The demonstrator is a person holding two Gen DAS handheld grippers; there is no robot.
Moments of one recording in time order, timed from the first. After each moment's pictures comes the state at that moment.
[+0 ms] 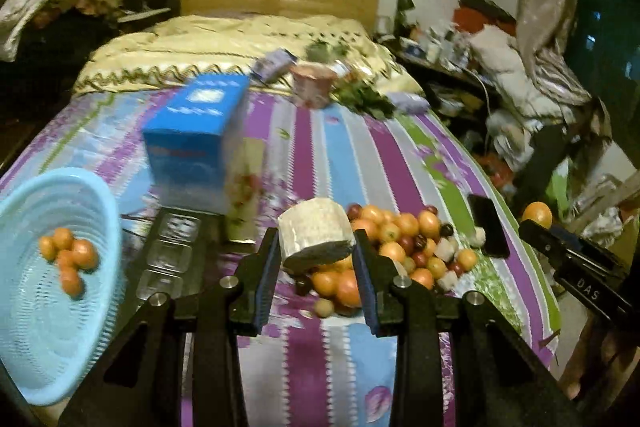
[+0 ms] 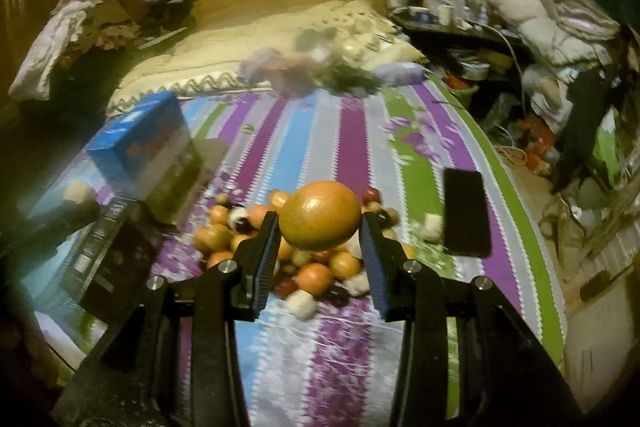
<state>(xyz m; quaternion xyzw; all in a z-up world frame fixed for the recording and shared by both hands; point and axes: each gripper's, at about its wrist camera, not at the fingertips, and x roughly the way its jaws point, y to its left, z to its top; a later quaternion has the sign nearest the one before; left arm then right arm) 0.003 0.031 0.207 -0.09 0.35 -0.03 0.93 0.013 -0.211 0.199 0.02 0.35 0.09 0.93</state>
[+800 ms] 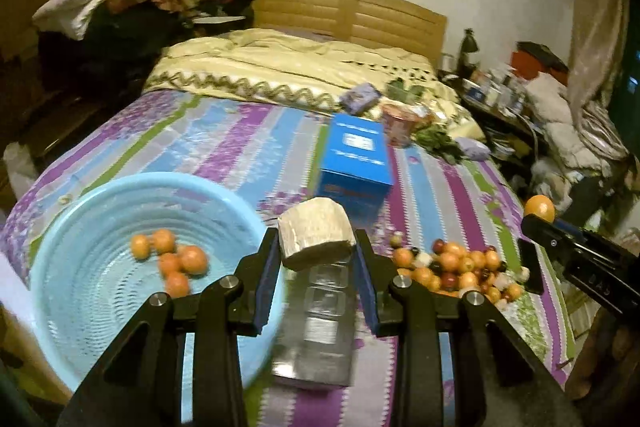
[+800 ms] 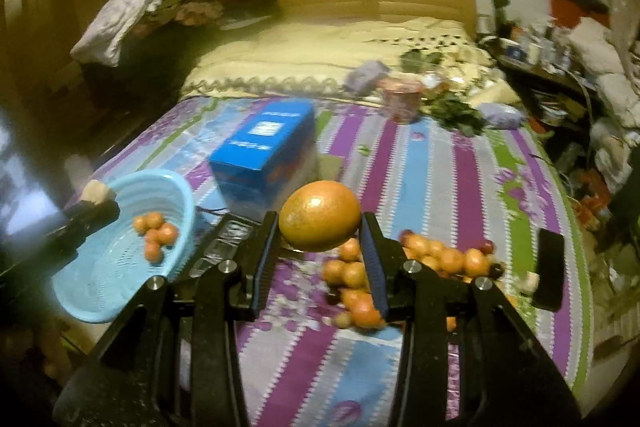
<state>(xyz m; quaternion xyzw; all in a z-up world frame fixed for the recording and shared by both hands) -0.044 0.172 0.246 -0.13 0.33 0.07 0.93 0.014 -0.061 0.244 -0.03 0.34 0.22 0.91</state>
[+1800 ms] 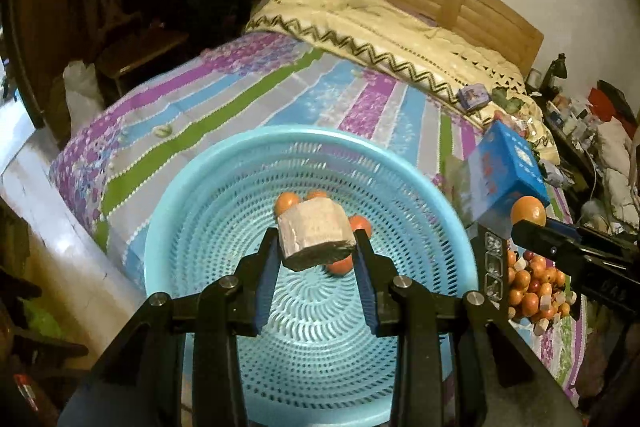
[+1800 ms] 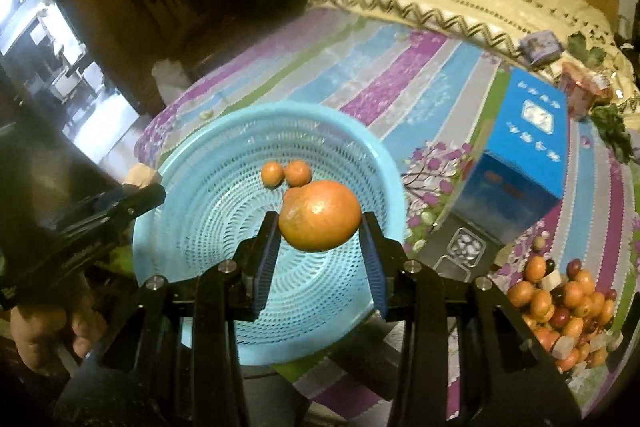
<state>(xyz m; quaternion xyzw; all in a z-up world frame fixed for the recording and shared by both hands) -0.098 0.361 0.205 -0.21 0.40 0.18 0.88 0.019 0.144 0.213 -0.11 0.46 0.39 0.79</state>
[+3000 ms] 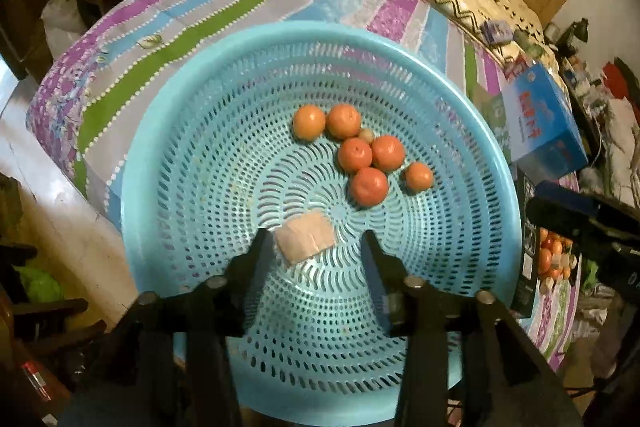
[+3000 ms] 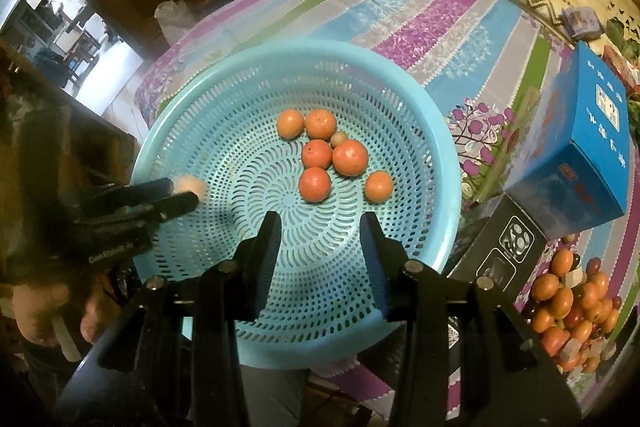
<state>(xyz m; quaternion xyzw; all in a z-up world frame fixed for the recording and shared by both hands) -0.080 0.393 0.142 -0.25 0.53 0.13 0.80 0.025 0.192 0.183 -0.16 0.54 0.40 0.72</state>
